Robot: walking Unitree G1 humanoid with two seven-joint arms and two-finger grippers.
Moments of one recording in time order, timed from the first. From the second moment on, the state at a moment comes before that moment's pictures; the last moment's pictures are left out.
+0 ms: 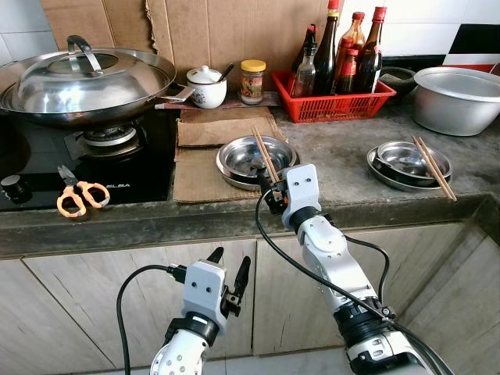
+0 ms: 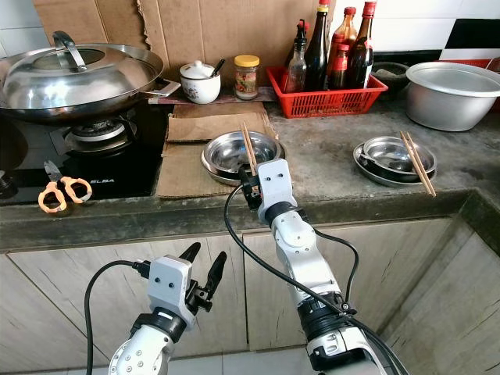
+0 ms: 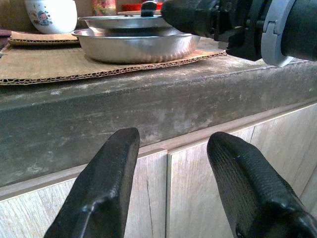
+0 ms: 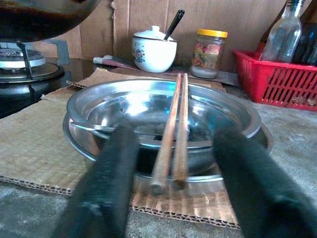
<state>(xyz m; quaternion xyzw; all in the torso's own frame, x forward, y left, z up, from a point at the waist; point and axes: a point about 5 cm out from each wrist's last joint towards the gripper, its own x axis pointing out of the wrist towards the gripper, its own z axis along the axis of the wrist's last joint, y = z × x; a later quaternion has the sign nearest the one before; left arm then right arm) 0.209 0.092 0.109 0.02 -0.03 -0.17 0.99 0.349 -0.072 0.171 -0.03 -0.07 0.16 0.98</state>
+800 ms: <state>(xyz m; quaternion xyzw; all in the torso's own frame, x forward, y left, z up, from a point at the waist) 0.211 0.093 0.107 0.02 -0.03 -0.16 0.99 0.333 -0.076 0.192 0.04 -0.13 0.14 0.98</state>
